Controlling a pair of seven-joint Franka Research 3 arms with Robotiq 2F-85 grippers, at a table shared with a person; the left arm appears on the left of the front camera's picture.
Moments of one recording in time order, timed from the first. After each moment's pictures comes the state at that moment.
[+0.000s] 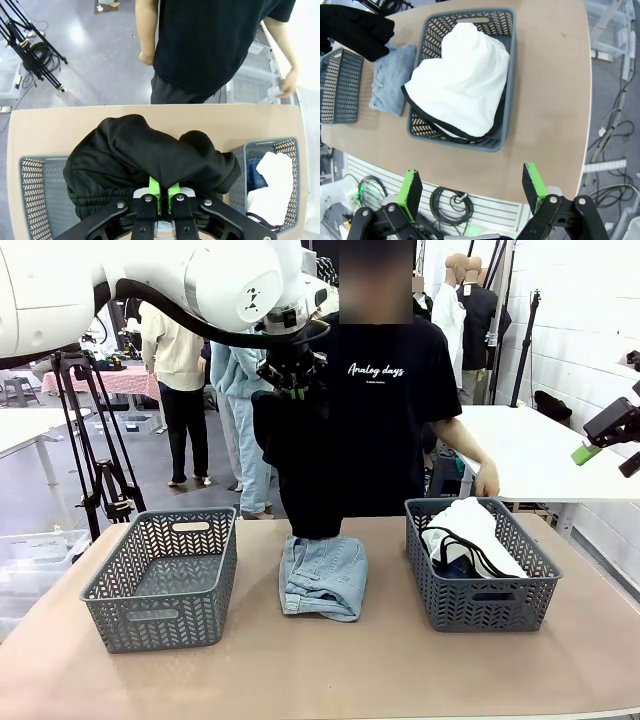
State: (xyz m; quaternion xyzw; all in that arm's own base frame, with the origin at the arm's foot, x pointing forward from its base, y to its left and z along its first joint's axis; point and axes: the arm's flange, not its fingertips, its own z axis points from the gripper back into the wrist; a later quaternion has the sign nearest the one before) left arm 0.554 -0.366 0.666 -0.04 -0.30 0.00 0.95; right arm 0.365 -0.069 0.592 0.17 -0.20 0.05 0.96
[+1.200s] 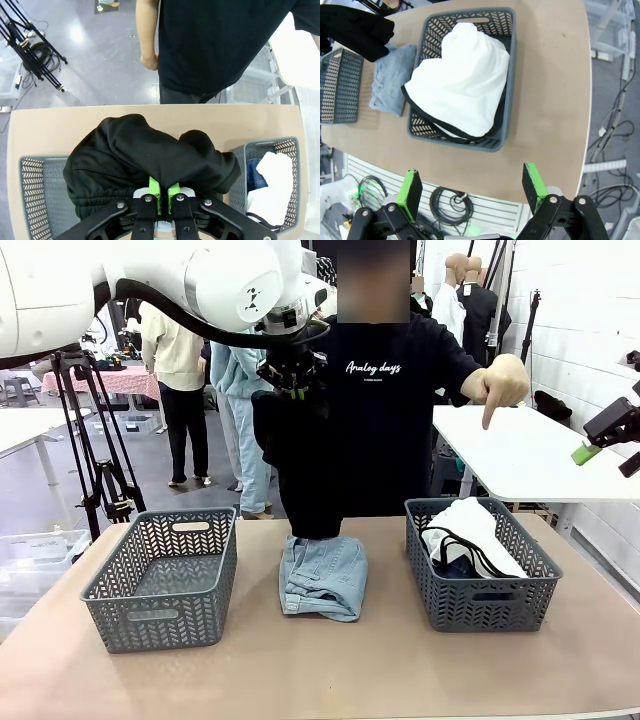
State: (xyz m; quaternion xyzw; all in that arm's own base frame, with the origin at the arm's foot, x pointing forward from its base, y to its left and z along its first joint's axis) left arm 0.554 -0.366 0.666 -0.04 -0.30 0.00 0.95; right arm 0.365 -0.069 0.592 0.17 -0.20 0.05 0.96
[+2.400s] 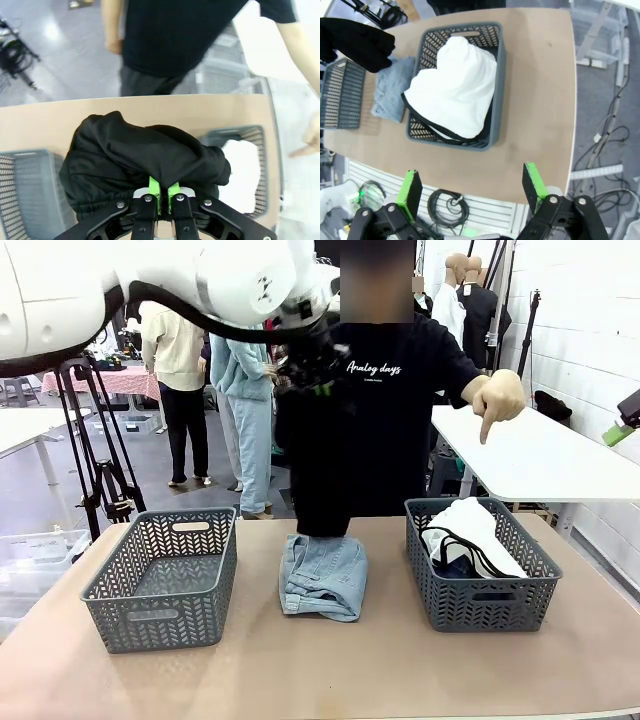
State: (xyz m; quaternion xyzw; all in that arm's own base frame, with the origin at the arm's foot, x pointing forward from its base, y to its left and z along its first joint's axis) left arm 0.536 -0.404 0.684 -0.12 -0.28 -0.02 0.95; right arm 0.351 -0.099 0.619 0.17 -0.23 0.04 0.96
